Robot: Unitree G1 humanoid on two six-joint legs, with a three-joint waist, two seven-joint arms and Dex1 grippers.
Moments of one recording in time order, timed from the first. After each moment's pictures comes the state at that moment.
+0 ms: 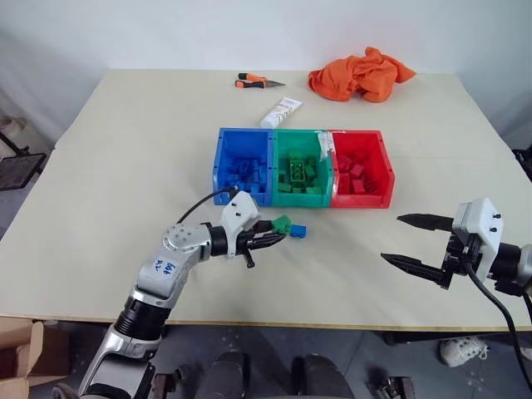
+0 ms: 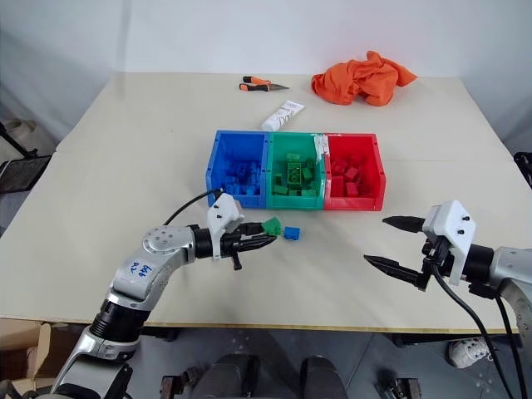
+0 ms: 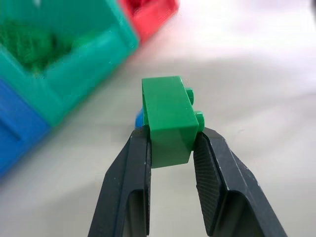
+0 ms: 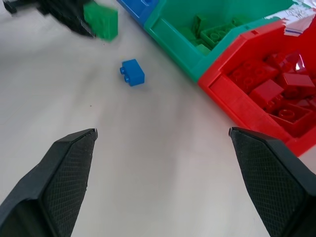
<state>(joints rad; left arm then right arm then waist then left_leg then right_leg) -0.50 0.34 -0.17 -0.14 -0.23 0.55 -0.76 0.02 -0.93 -0.37 -0.31 0.56 0.39 1.06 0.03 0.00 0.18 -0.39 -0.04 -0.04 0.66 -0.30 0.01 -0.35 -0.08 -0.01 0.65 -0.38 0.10</state>
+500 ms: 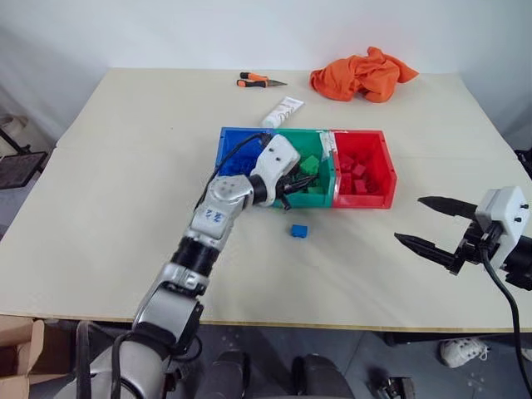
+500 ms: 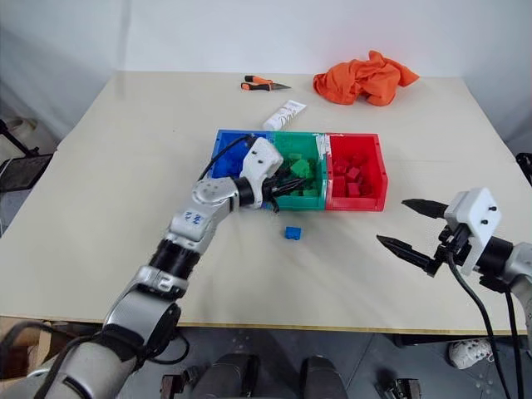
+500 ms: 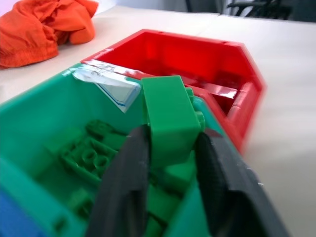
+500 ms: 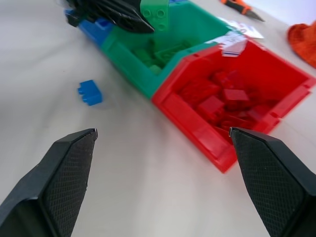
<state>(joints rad) -0.98 0.10 -0.19 0.60 -0.06 0.16 -0.56 0.01 -0.89 -0.47 -0.28 0.56 0.35 0.99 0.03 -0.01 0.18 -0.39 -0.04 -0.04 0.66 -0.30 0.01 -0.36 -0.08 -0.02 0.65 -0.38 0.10</state>
